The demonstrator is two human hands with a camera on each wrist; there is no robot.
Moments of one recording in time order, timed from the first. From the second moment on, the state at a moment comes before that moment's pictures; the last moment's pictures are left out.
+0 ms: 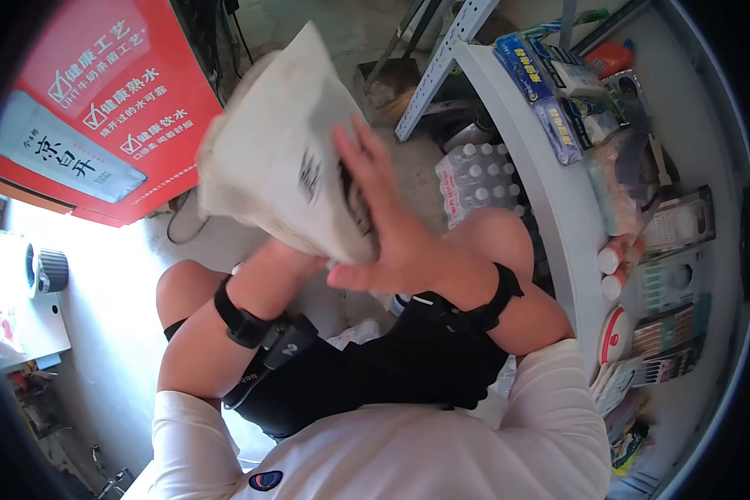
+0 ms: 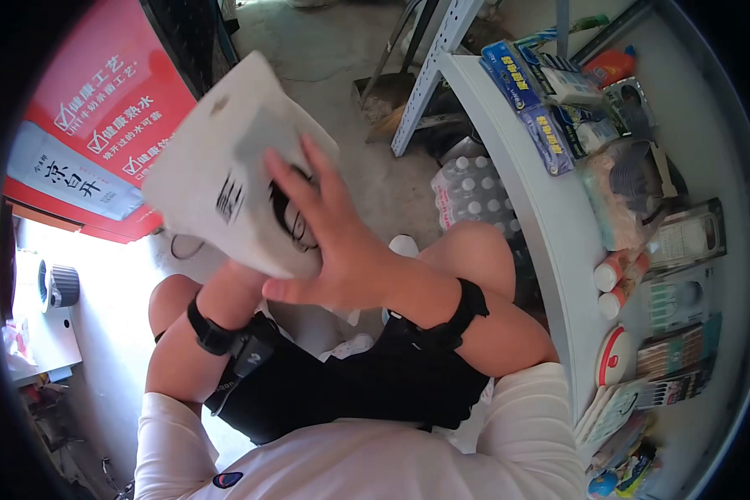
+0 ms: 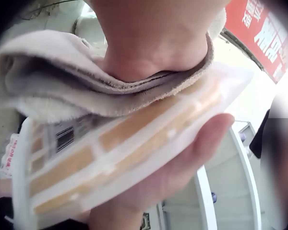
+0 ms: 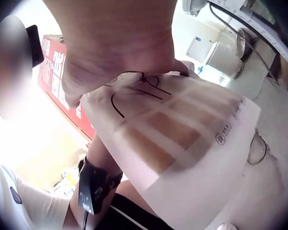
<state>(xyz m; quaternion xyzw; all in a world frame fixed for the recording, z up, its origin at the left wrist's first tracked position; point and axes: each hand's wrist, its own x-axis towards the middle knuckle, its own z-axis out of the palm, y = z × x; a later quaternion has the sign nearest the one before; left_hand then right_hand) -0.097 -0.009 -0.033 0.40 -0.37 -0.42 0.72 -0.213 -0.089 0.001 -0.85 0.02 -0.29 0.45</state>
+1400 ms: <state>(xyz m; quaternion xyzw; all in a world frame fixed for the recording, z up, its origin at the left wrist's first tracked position) -0.123 -0.005 -0.031 0.39 -0.40 -0.47 0.68 -0.236 -0.100 0.021 -0.34 0.14 -0.34 0.86</state>
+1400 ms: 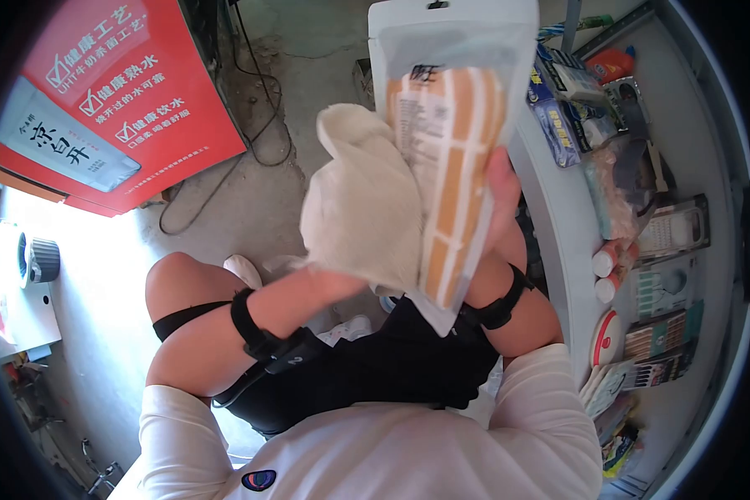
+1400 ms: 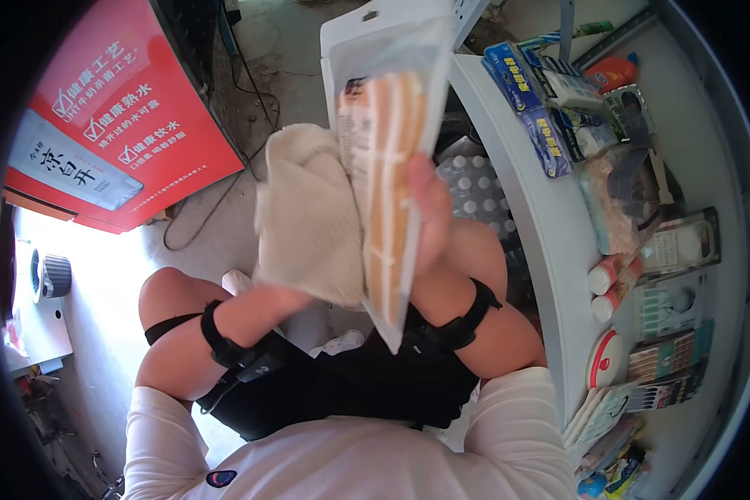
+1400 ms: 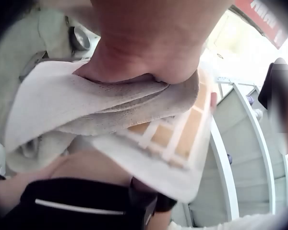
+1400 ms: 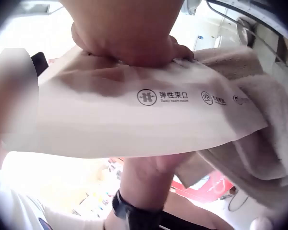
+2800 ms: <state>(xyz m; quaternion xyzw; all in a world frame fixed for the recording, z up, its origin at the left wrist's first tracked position) -0.064 0.004 -0.017 0.31 -0.17 -0.50 0.79 -0.277 -0.109 0.054 -0.65 0.22 -0.33 0.65</state>
